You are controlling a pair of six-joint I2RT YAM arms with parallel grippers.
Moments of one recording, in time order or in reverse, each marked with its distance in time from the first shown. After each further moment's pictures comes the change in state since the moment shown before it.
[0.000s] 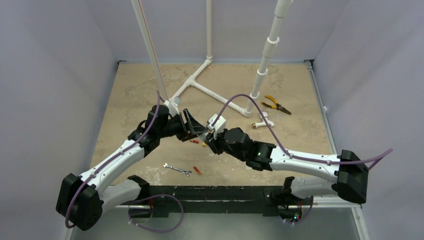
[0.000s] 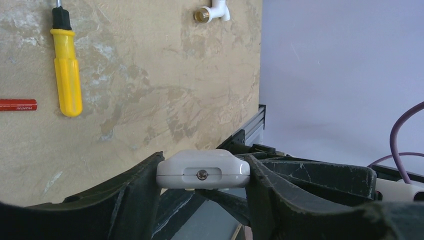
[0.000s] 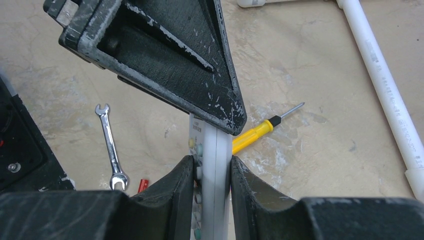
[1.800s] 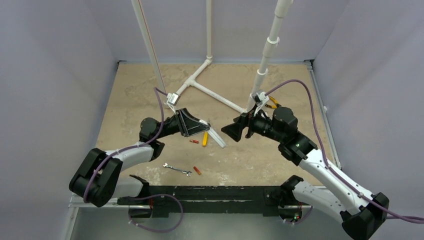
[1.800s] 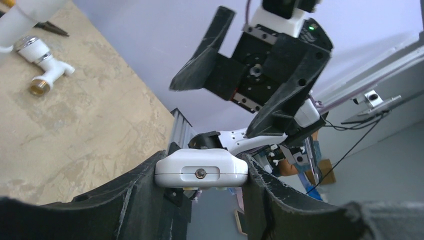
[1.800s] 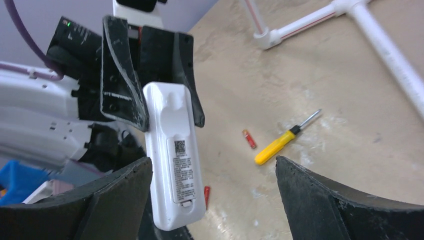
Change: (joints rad) left arm 0.054 0.253 -0.259 1.312 0.343 -0.216; right arm -0.515 -0.357 0.014 -0.155 -0.590 0.329
